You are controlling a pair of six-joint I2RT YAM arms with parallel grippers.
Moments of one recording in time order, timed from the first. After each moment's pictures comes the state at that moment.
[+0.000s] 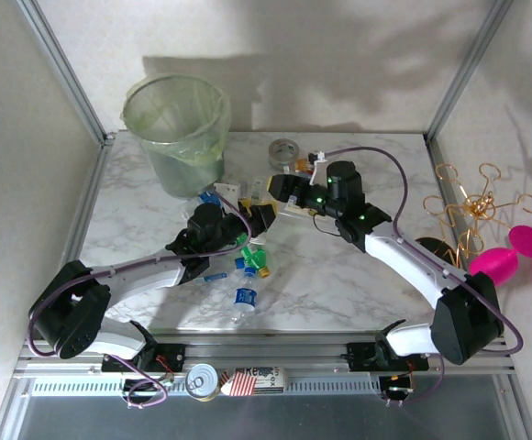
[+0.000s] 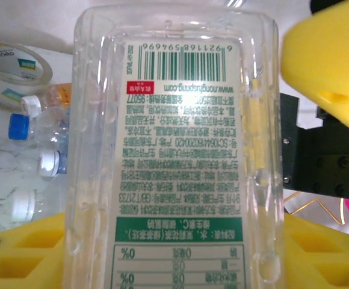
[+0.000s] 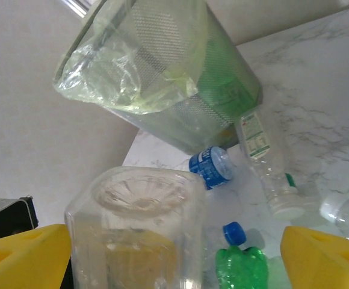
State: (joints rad) left arm -0.68 1.40 0.69 0.58 0.09 -0.58; right arm 0.55 1.34 0.98 0.04 -0.33 0.67
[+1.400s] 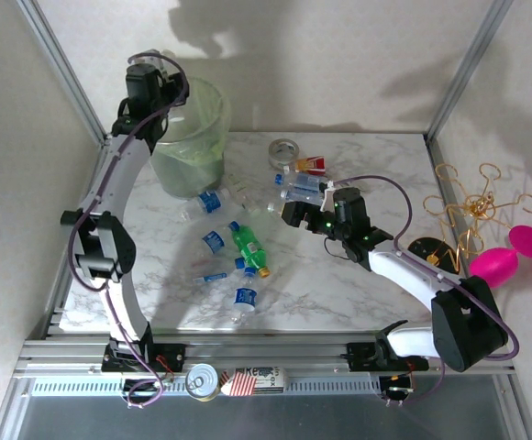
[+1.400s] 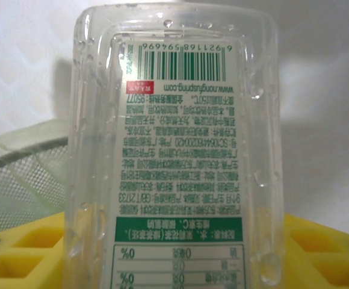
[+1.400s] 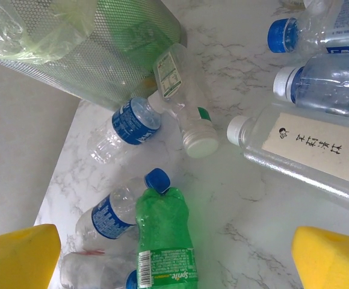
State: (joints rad) left arm -0.09 1.95 1.97 -0.27 -0.08 -0.32; right arm 0.51 1.31 0.73 0.10 -0.32 0.66
